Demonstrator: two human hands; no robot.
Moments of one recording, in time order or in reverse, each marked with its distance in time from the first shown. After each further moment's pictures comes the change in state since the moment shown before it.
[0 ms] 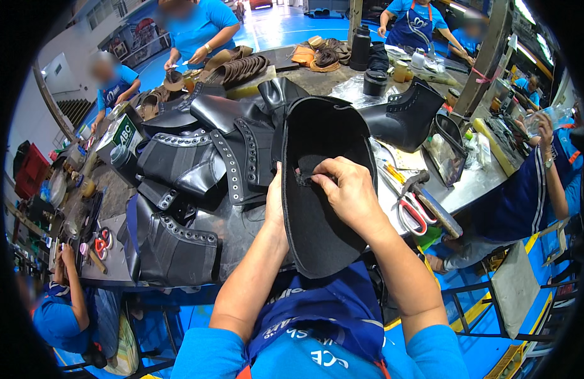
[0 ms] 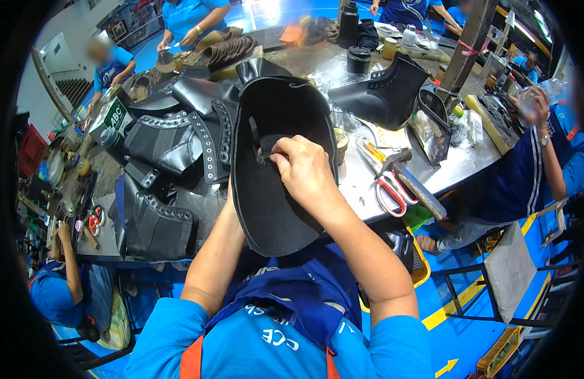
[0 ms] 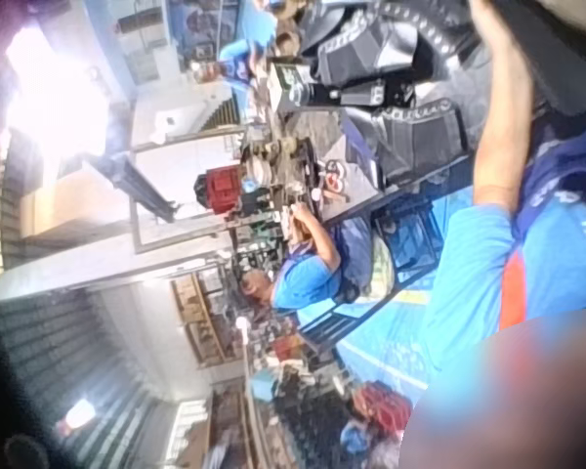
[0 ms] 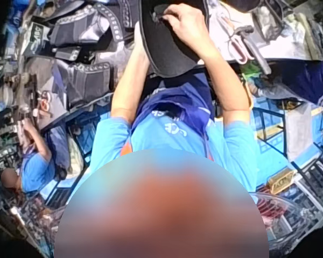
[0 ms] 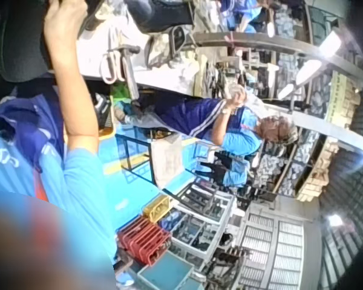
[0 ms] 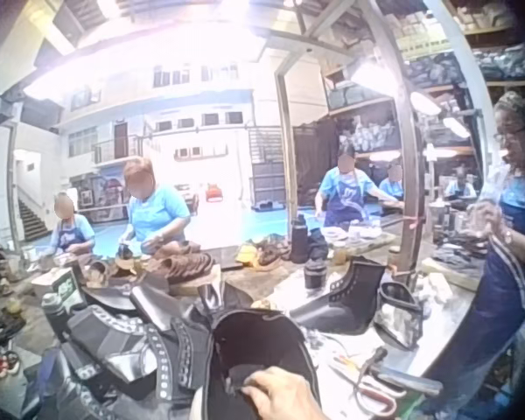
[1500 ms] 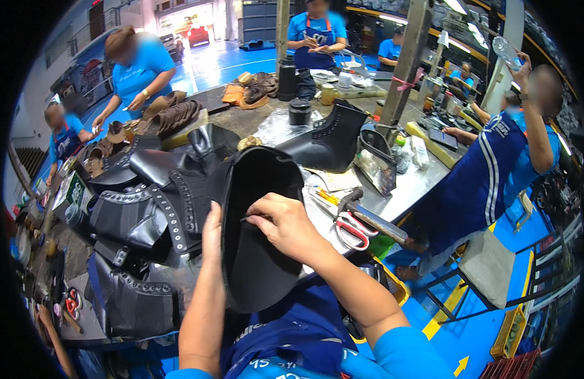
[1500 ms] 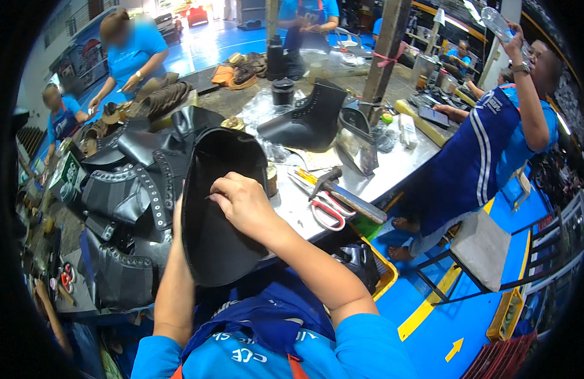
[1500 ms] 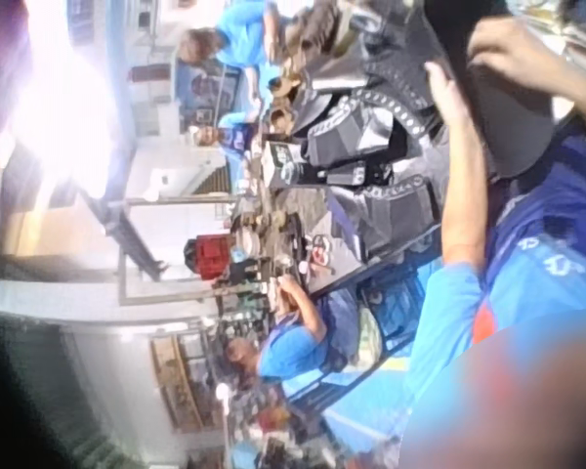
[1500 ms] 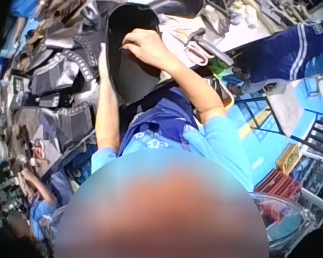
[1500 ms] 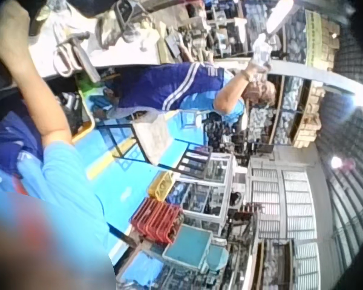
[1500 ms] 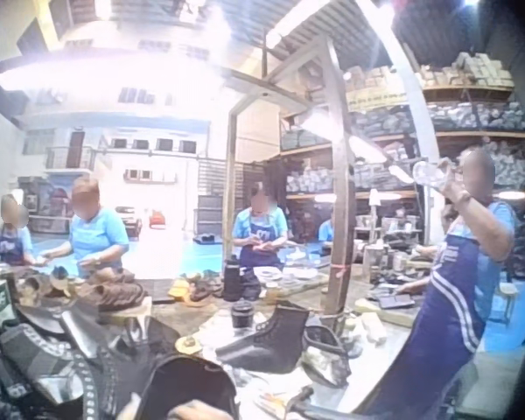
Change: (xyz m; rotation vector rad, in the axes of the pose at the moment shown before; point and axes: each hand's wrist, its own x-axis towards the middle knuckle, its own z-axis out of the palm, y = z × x) left_hand 0.003 0.009 0.008 0.359 -0.214 0.136; right_hand -0.003 0.002 -0.025 0.059 -0.029 -0.080
